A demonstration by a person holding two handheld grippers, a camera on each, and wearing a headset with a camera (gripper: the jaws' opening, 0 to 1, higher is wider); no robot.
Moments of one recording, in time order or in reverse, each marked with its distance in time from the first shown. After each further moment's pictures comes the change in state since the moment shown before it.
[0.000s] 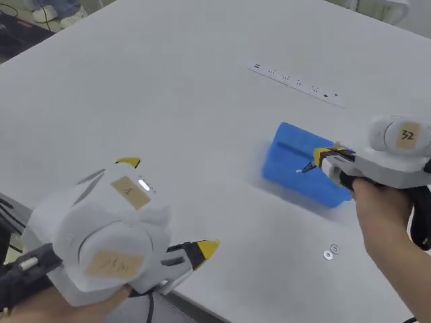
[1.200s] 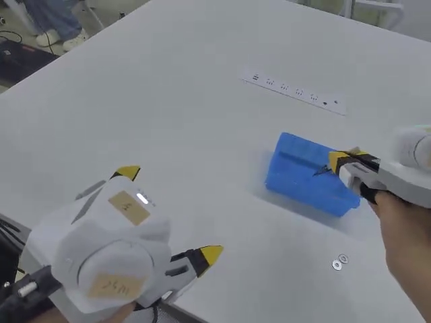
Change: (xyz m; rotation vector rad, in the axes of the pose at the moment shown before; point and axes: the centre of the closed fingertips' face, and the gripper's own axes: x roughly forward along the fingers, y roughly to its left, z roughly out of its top) left arm -0.003 0.009 0.012 0.016 -0.025 0.032; right arm -0.052 -0.012 0.026 0.045 -0.149 -0.026
